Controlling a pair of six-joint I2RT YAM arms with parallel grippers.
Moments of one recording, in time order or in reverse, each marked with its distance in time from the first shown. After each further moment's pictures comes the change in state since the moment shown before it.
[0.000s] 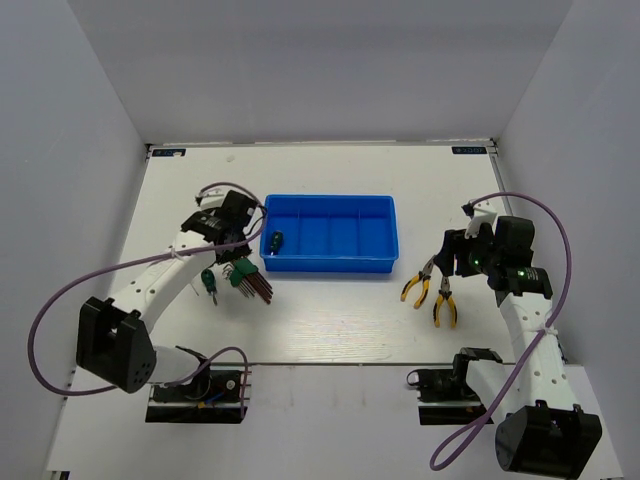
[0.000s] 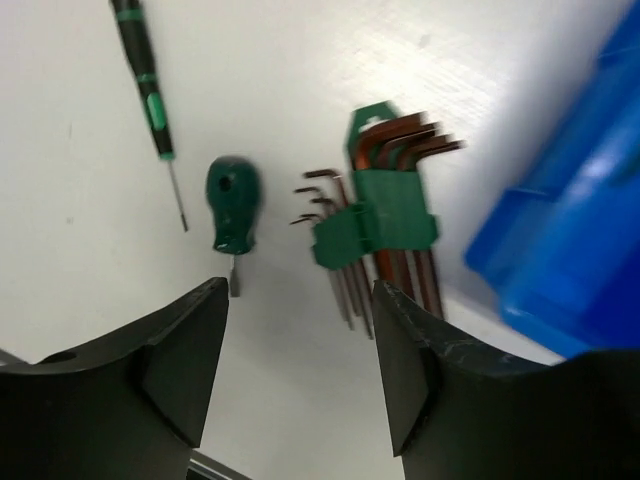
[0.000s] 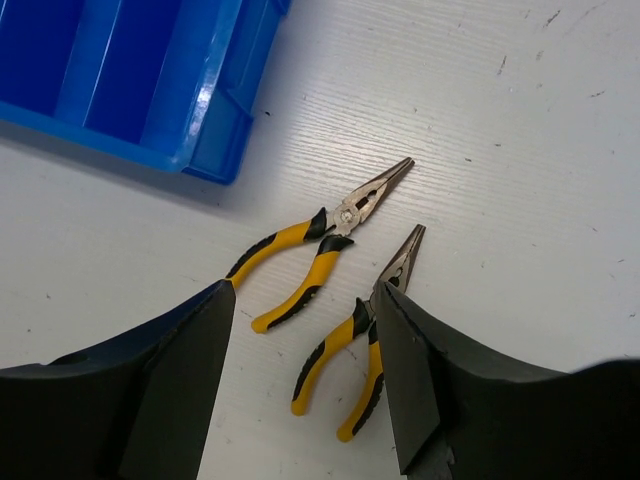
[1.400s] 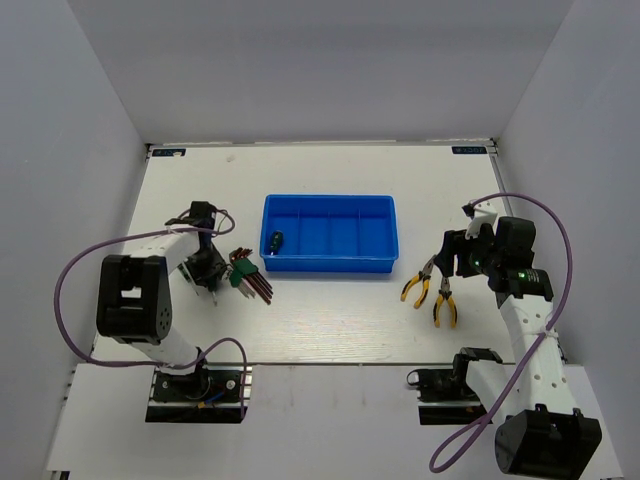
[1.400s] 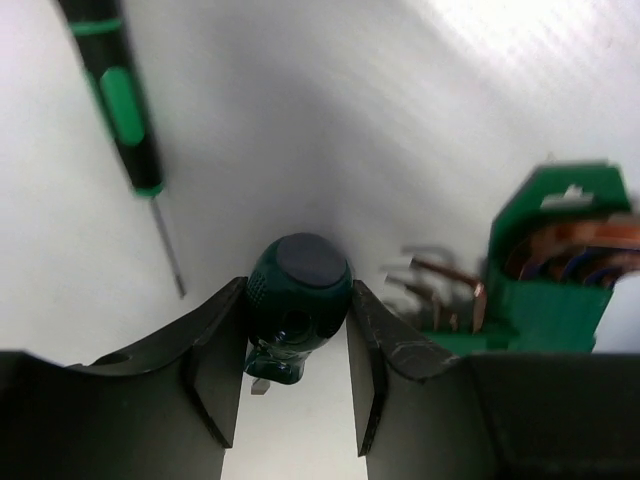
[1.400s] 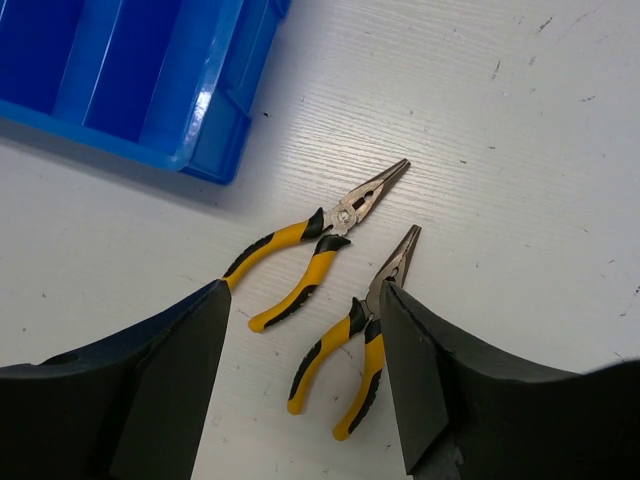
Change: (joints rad) left arm 0.394 0.264 -0.185 0.235 0.343 0.112; right arm 0.000 -0.017 0.000 -0.006 0.005 -0.011
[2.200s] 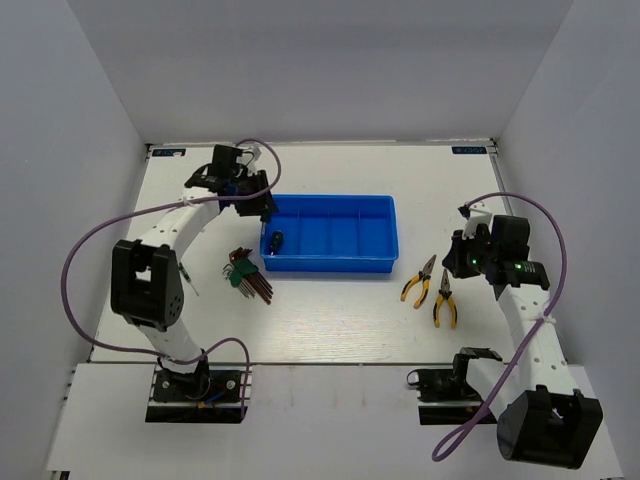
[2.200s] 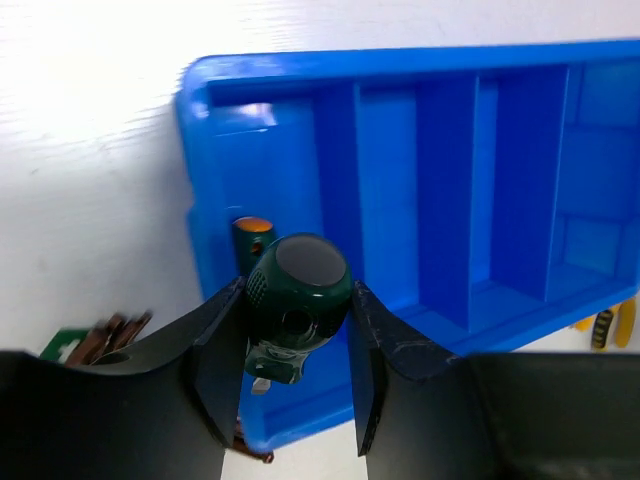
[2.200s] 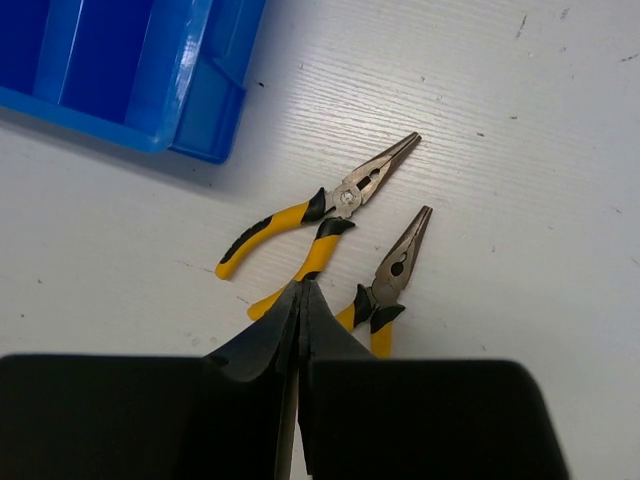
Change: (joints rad) left arm -0.171 0.087 0.441 0.148 0.510 0.291; right arm 0.000 0.076 0.000 -0.017 0.000 -0.005
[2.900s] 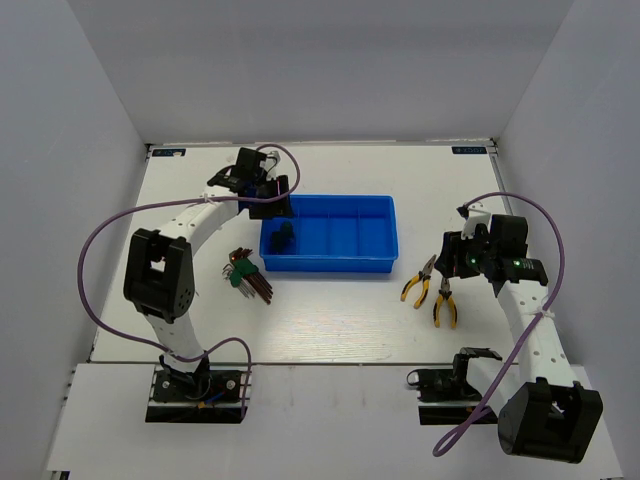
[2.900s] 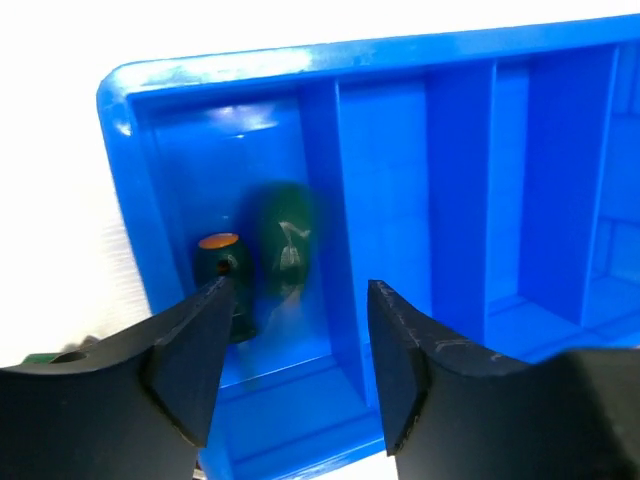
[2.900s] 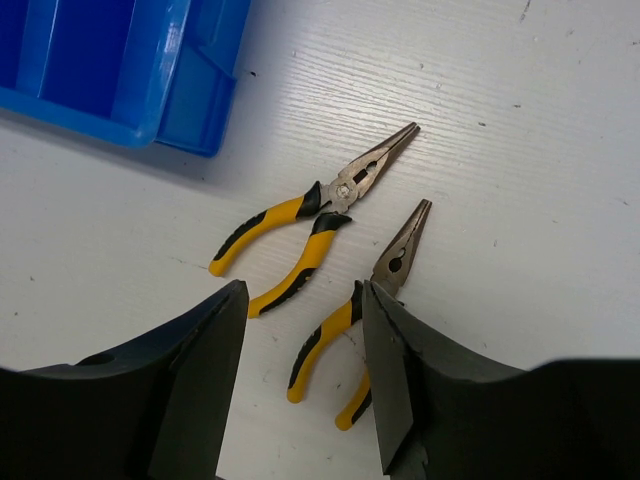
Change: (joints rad) left arm -0.113 0.100 0.045 0.010 -0.107 0.009; right arm 0.000 0.035 0.000 0.000 0.009 -0.003
